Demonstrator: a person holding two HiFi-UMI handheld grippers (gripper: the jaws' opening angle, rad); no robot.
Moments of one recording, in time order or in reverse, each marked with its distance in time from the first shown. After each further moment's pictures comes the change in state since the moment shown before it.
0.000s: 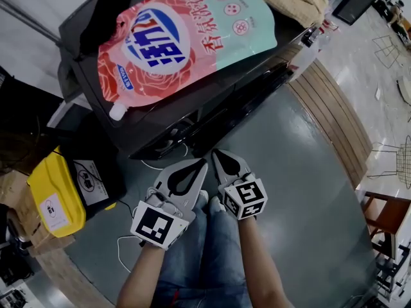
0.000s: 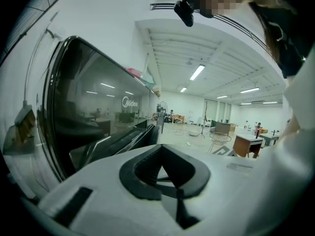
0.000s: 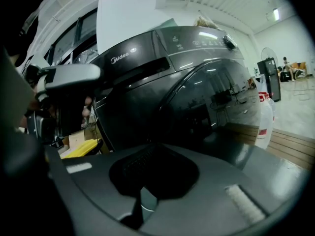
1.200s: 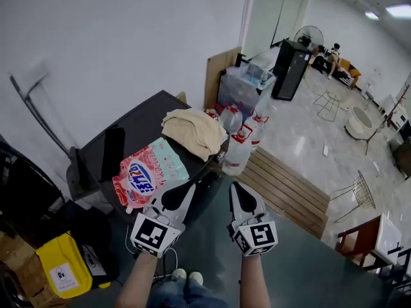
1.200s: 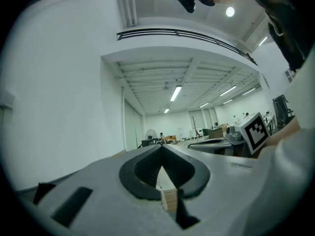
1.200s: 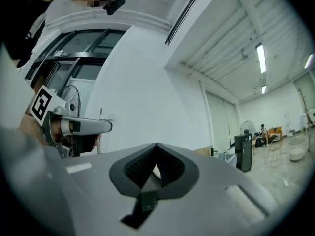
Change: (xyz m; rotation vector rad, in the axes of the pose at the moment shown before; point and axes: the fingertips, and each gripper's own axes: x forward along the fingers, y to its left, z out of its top) left arm 0.043 -0.085 0.350 0.323 -0.262 -0.142; right arm -0.240 -0.020 0.423 -0.309 -0.508 -0.335
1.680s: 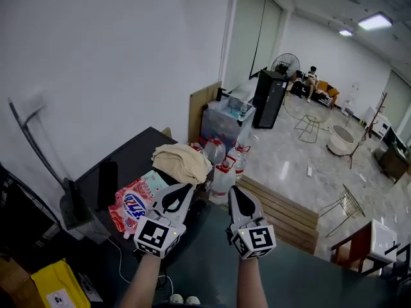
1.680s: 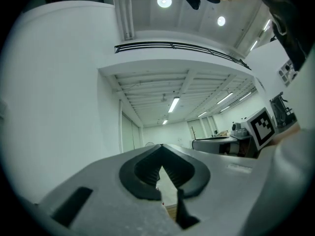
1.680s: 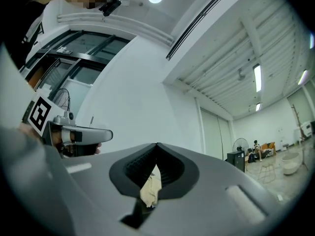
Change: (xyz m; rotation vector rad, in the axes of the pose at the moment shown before) left arm 0.016 0.005 0.075 0.033 -0.128 -0.019; right arm -0.007 -0.011 0.095 -0.066 -0.134 -0.082
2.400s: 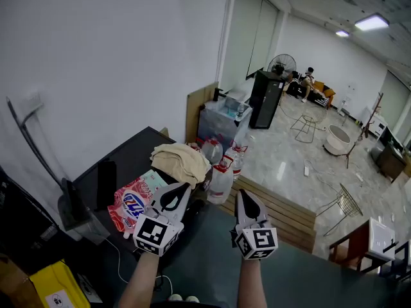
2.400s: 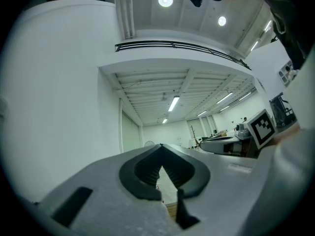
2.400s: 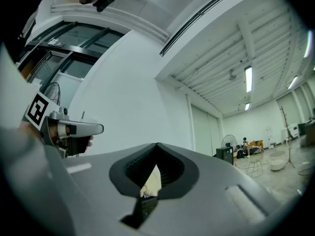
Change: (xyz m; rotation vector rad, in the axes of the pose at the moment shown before) left arm -0.007 0.006 -0.008 -0.005 0.011 -0.006; right arm -0.021 -0.020 -0.017 0.008 0.050 -0.113
